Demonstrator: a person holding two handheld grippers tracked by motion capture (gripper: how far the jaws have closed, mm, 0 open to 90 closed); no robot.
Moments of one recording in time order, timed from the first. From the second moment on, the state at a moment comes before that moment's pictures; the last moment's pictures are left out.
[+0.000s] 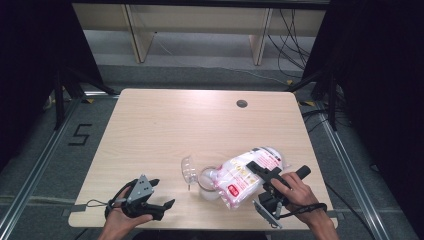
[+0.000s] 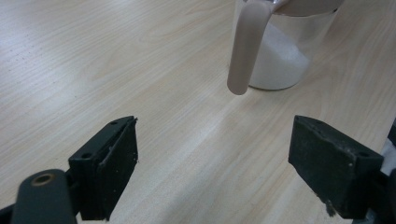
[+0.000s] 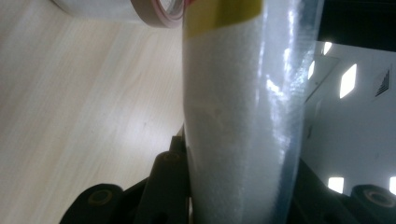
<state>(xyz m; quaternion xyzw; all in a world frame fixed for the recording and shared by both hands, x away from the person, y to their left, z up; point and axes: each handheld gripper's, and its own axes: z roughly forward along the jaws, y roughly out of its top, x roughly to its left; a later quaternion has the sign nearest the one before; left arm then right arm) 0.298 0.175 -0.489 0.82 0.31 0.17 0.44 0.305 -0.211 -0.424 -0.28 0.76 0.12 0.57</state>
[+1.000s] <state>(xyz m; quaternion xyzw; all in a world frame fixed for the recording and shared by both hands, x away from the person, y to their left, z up) 0.299 0.177 -0.488 0.82 0.31 0.17 0.44 0.324 -0.229 -0.440 -0.14 0.80 0.32 0.49</state>
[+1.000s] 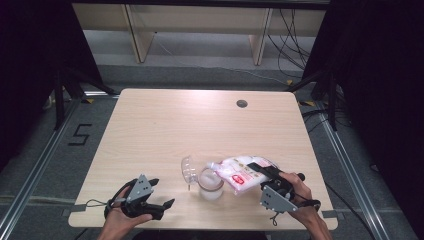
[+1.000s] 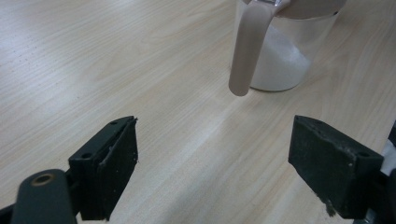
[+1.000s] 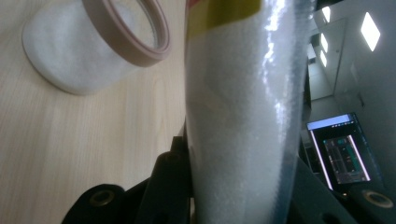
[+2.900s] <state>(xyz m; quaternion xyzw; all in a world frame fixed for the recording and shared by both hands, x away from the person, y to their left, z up) 0.298 0.176 -0.489 0.82 0.32 0.17 0.45 0.362 -0.254 -0.480 0.17 0.79 0.50 0.32</state>
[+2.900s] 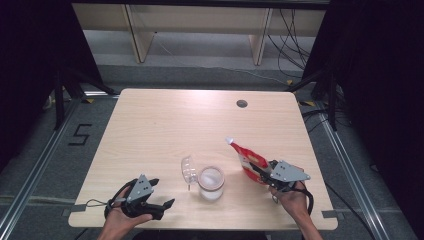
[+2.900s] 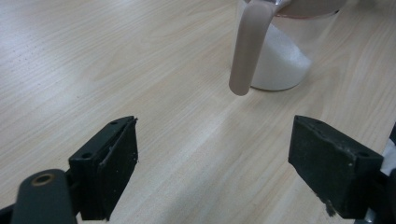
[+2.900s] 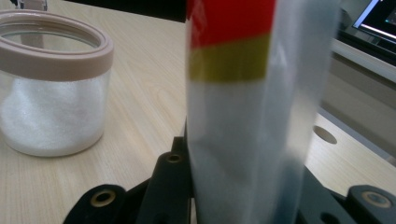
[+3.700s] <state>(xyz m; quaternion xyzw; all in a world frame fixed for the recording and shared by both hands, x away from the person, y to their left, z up) 0.298 0.175 -0.488 0.82 0.32 0.17 0.45 0.355 -0.274 -0.483 0.22 0.78 0.50 0.31</state>
